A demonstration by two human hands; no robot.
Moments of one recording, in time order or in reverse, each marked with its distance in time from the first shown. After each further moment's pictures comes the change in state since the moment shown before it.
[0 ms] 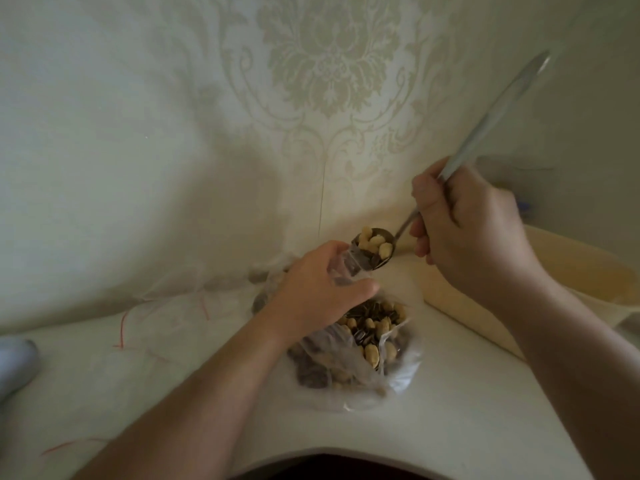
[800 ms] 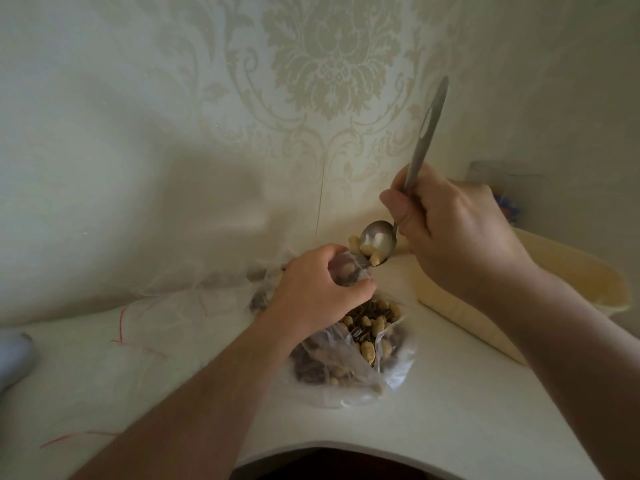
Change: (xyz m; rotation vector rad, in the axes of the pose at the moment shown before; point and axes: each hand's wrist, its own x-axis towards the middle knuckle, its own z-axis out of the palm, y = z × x) left_hand 0.002 -0.002 0.008 0.084 0.121 0.011; right_hand 0.005 -0.008 0.001 -0.231 -0.095 -0.340
